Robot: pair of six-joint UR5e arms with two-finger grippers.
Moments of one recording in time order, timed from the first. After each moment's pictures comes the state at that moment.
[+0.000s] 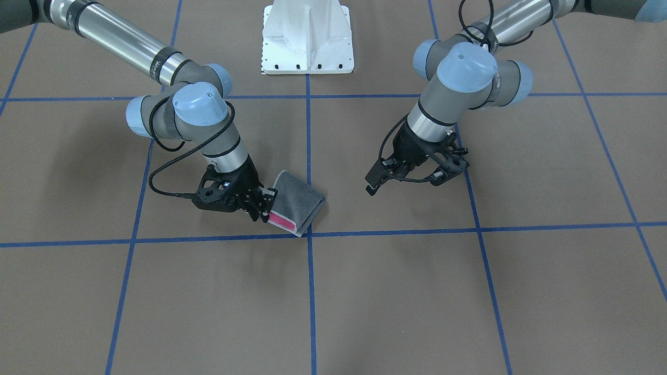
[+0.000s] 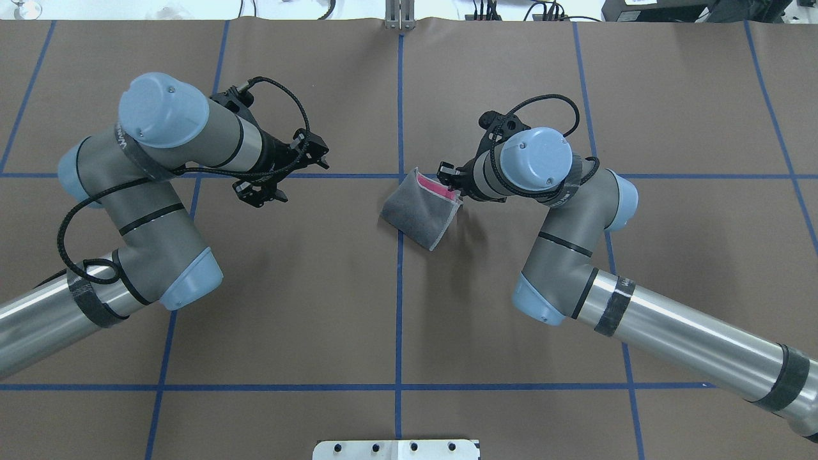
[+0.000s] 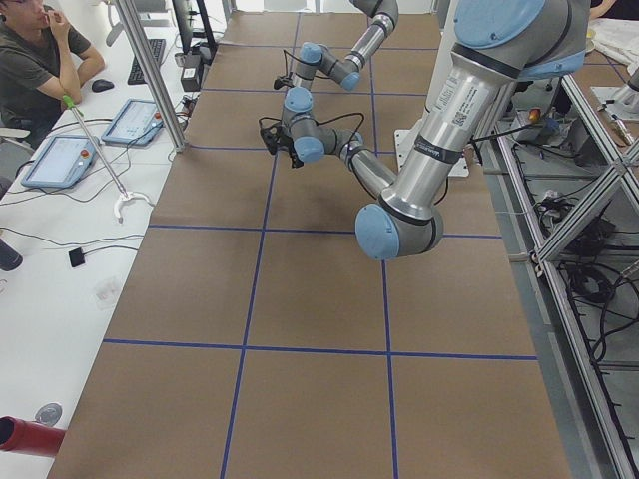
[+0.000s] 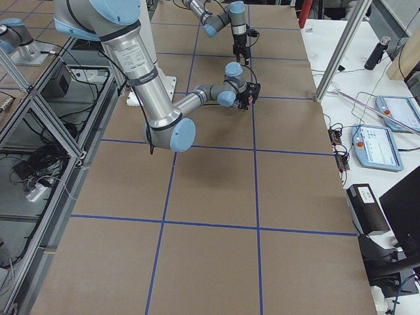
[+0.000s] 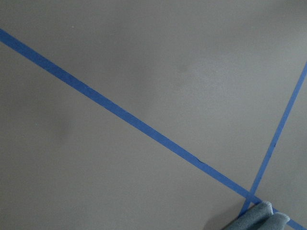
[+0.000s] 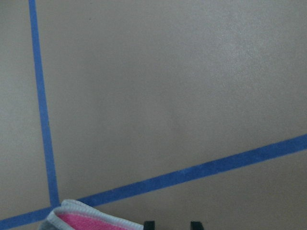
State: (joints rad) left arm -0.71 -2.11 -1.62 -2.05 -1.98 -1.77; right arm 0.60 -0.95 1.39 -0.99 1.75 1.53
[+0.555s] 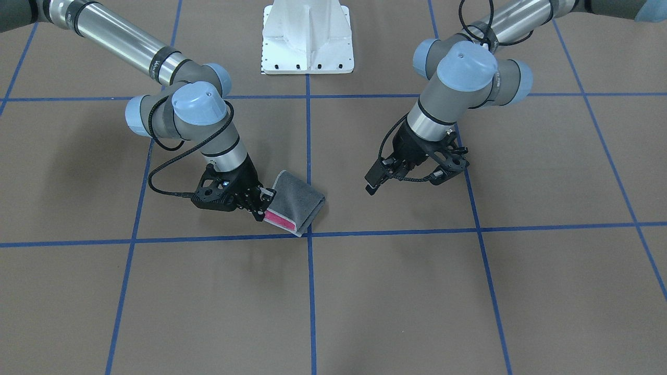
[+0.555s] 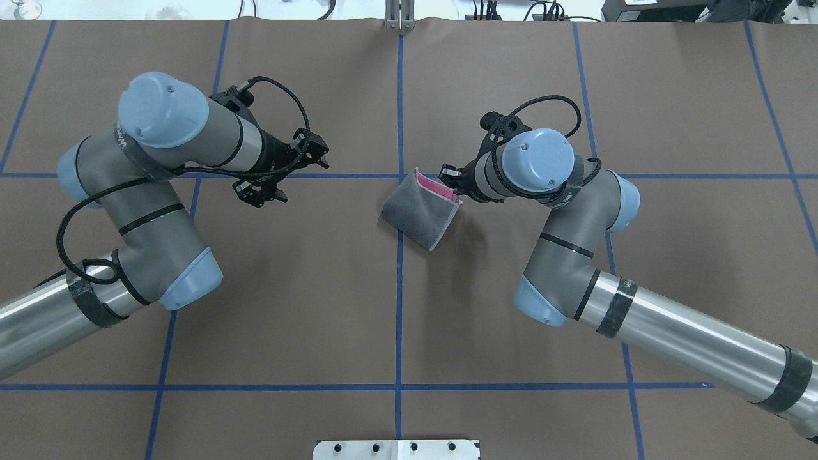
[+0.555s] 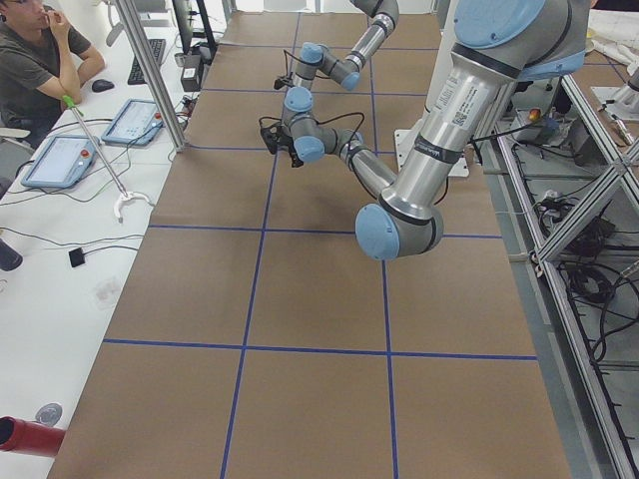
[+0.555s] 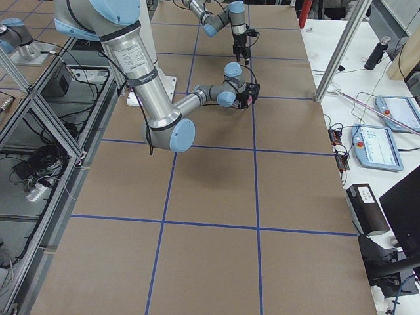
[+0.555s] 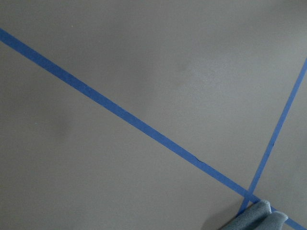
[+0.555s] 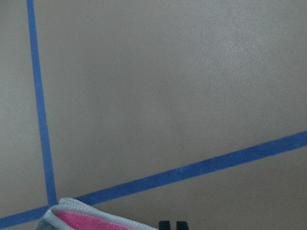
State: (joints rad) left arm -0.71 -2.11 -1.62 -2.05 -1.98 -1.77; right arm 0.60 -0.96 1.40 -0.99 1.75 1.53
